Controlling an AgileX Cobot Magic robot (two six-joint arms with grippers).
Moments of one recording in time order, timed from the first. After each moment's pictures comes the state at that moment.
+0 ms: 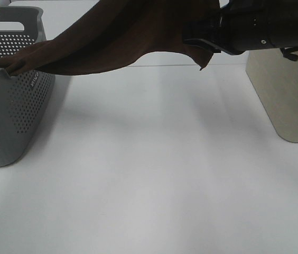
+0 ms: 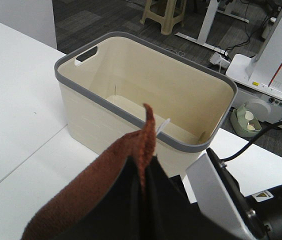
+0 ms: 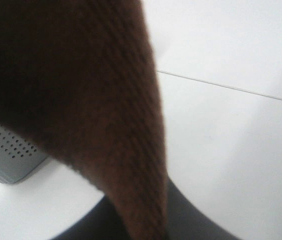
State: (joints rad) left arm -0.58 1.89 -2.09 -0.61 0.79 0.46; right arm 0.40 1.49 -0.90 1.58 0.26 -1.52
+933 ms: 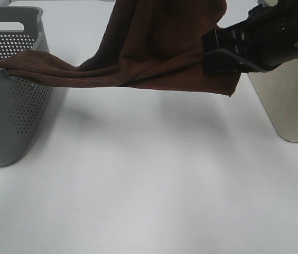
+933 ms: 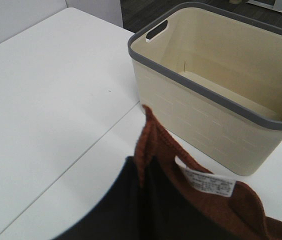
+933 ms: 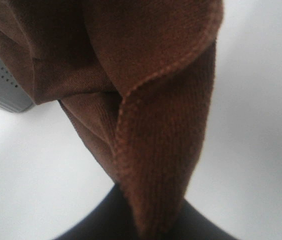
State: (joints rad) left arm -0.58 1.90 -2.09 -0.28 0.76 0.34; right arm 0.40 1.37 -0.92 0.61 0.45 -0.46
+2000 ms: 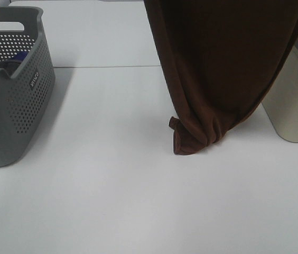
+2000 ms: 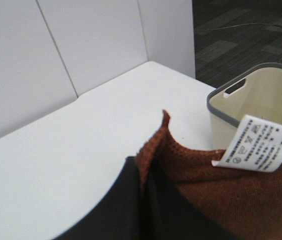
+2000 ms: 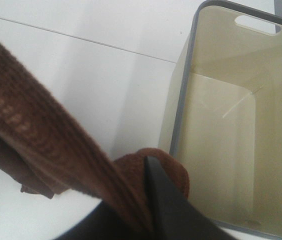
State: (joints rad) left arm -0.56 1.84 -2.09 0.09 0.61 0.03; right arm 0.40 1.44 -1.72 -0.29 1.17 0.10
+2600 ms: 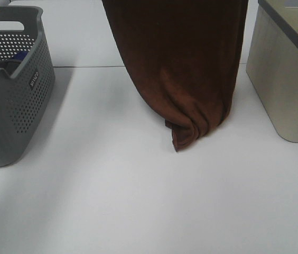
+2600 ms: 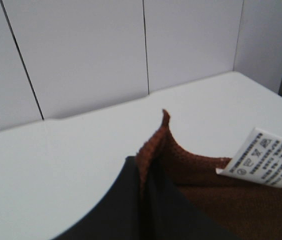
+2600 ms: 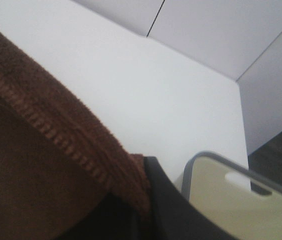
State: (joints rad) left arm -0.34 2.06 -2.09 0.17 0.26 -0.13; right arm 0.40 1.73 -1.73 -0.58 0.54 0.17
